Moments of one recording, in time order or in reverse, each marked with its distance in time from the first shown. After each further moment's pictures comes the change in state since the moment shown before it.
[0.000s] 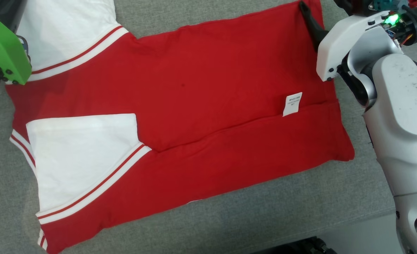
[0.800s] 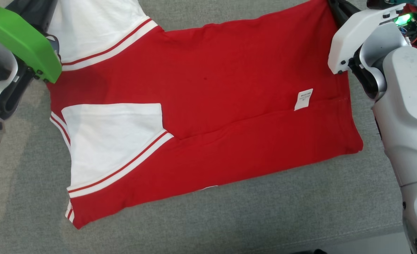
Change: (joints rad) left arm -0.022 -0.077 -0.057 0.033 -0.009 -0.008 -0.142; right arm -0.061 -0.027 -0.017 0.155 0.049 0.000 -0.055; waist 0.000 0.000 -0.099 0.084
